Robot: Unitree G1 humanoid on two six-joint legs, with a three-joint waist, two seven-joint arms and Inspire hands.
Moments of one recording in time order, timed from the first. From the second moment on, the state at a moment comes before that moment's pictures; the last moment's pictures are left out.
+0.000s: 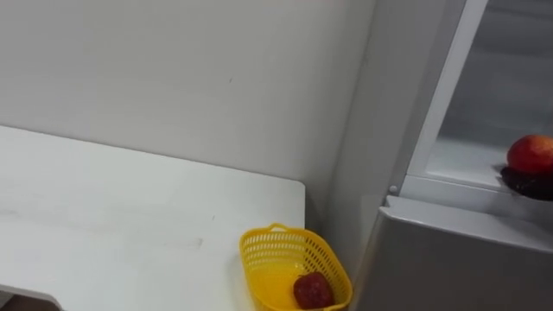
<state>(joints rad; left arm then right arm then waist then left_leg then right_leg) 0.35 0.32 0.09 0.96 0.33 0.11 -0.13 -0.62 -0.83 0.02 0.76 0.39 0.00 -0.13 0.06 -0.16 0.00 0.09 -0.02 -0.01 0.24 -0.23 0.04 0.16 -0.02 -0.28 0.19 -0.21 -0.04</state>
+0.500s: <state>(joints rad) 0.35 0.34 0.10 0.95 0.33 0.10 -0.14 -0.63 -0.84 0.01 0.82 0.48 0.00 -0.04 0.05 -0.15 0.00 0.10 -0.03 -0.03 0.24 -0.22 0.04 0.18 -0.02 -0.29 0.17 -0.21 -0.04</state>
